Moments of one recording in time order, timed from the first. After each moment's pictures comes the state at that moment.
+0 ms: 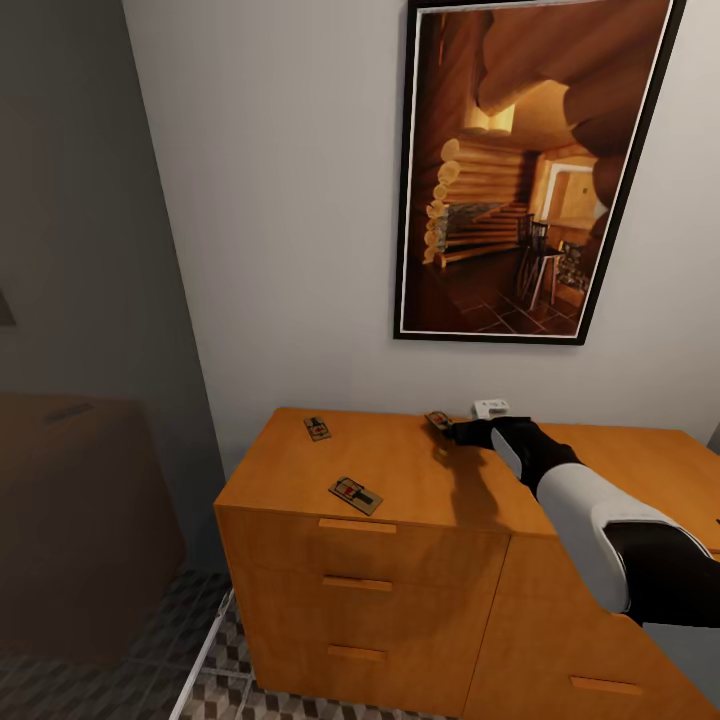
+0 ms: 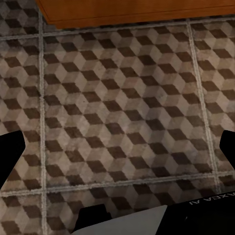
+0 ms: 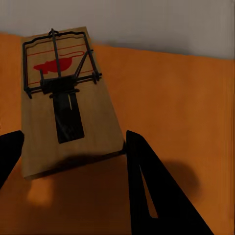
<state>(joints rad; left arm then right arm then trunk) -0.04 -0.05 -0.23 -0.27 -0.01 -0.35 0.07 -1.18 -0.06 0.03 -0.27 0.01 0.39 0.16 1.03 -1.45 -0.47</state>
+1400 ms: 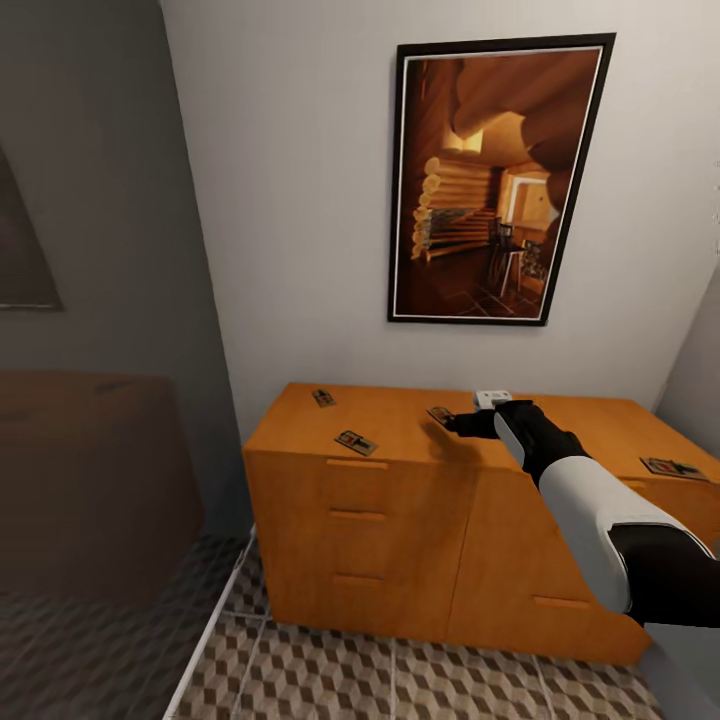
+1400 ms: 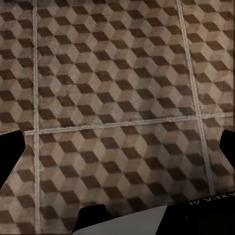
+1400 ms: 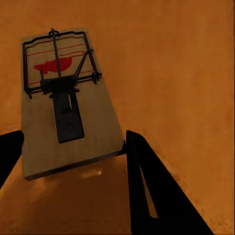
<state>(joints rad) -0.04 -0.05 -0.23 -0.27 -0.01 -0.35 0.07 -1.18 -0.07 0.04 -0.39 0.01 0.57 0.16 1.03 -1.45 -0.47</state>
